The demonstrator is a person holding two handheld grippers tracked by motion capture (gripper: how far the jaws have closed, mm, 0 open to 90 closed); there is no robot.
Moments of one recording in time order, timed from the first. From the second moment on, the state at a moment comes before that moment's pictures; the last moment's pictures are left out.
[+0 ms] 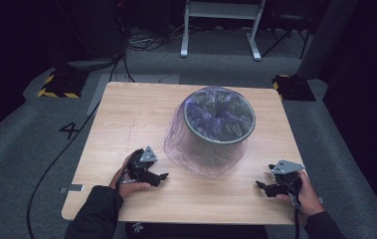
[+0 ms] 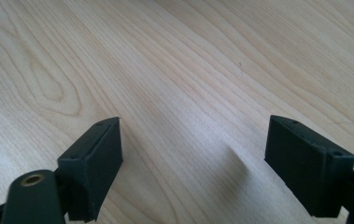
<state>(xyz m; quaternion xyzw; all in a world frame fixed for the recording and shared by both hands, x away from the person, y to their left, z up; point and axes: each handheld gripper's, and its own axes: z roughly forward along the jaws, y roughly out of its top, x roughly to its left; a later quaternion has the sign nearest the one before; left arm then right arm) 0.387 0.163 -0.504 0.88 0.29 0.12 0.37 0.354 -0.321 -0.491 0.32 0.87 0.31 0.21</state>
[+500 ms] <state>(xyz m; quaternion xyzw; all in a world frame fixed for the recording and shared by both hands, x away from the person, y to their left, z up) 0.387 0.163 -0.504 0.88 0.29 0.12 0.37 0.346 -0.345 -0.501 0.36 0.84 0.36 0.19</state>
